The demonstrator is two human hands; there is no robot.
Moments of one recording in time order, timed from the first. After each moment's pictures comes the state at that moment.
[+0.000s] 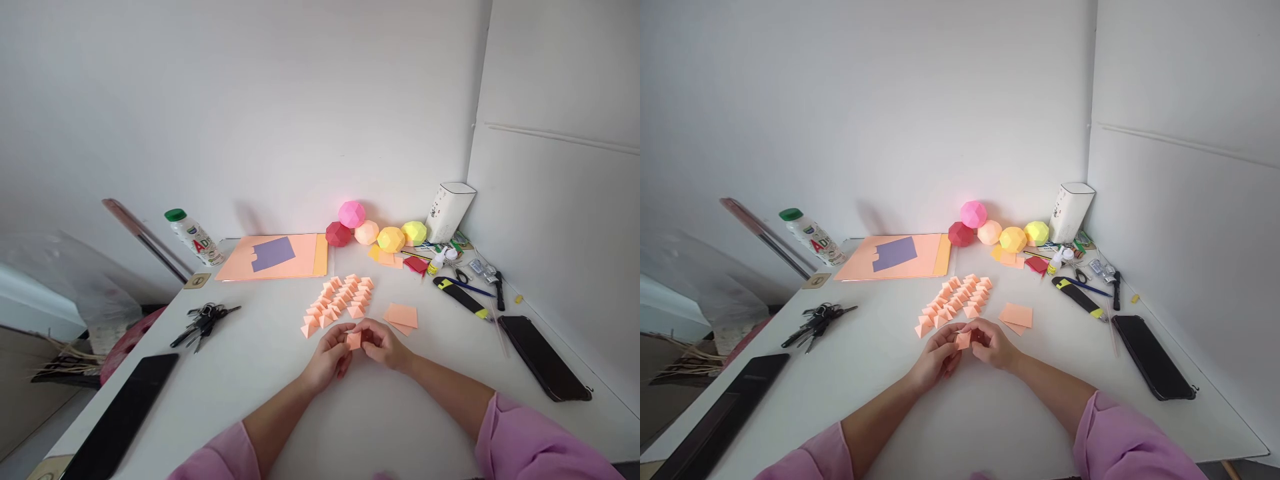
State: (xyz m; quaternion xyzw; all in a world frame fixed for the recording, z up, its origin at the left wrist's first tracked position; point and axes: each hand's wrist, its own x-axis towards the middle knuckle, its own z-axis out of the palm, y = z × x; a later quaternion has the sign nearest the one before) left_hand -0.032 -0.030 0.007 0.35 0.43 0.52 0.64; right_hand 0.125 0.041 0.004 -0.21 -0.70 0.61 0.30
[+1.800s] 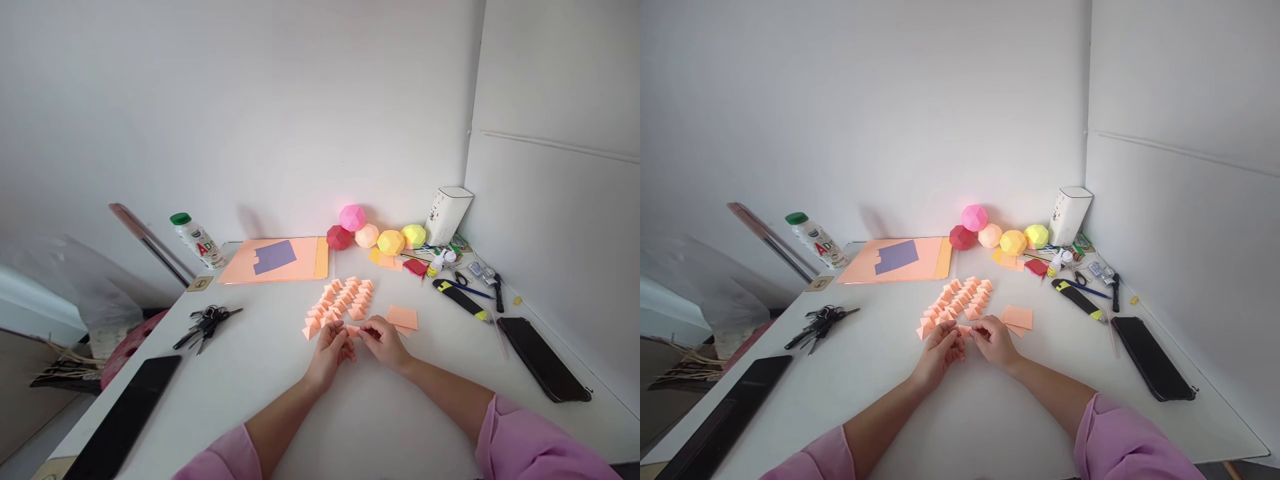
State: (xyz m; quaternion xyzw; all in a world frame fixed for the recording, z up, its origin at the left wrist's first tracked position) left_hand -0.026 -0.026 0.001 0.24 0.44 0.62 0.60; right_hand 0.118 0.040 0.002 -0.37 -0.76 0.40 0.34
